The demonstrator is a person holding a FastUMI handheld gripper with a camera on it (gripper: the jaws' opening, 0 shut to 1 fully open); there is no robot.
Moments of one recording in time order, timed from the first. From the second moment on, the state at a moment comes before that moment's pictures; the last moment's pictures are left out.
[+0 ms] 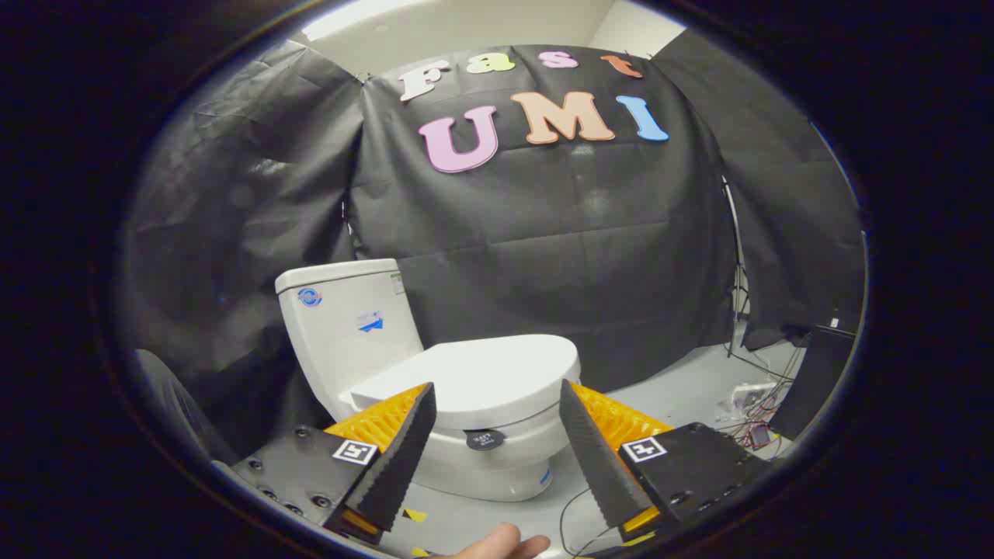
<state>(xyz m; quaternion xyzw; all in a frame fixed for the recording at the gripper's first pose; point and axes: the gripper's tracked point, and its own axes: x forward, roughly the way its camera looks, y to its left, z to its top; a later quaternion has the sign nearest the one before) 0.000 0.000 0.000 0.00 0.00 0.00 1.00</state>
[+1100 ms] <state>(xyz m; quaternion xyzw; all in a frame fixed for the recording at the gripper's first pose) 0.031 0.026 -0.030 0.05 0.01 0.02 1.00</state>
